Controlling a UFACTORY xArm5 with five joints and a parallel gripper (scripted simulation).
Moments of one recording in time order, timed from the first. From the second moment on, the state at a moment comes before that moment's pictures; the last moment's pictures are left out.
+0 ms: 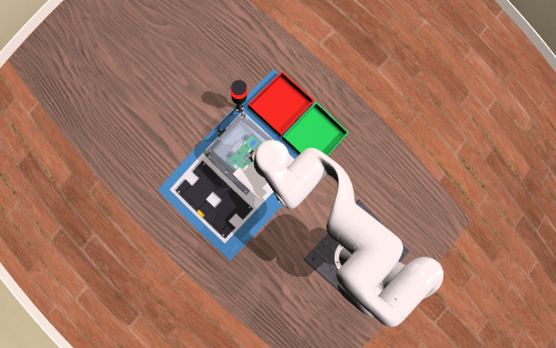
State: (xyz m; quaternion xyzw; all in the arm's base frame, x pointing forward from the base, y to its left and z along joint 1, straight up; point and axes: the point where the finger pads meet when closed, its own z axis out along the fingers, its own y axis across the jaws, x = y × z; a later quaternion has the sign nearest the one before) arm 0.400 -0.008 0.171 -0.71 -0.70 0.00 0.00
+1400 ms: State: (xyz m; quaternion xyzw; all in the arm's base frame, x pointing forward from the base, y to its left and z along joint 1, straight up) arm 0.400 -0.008 0.172 -0.71 -0.70 0.00 0.00
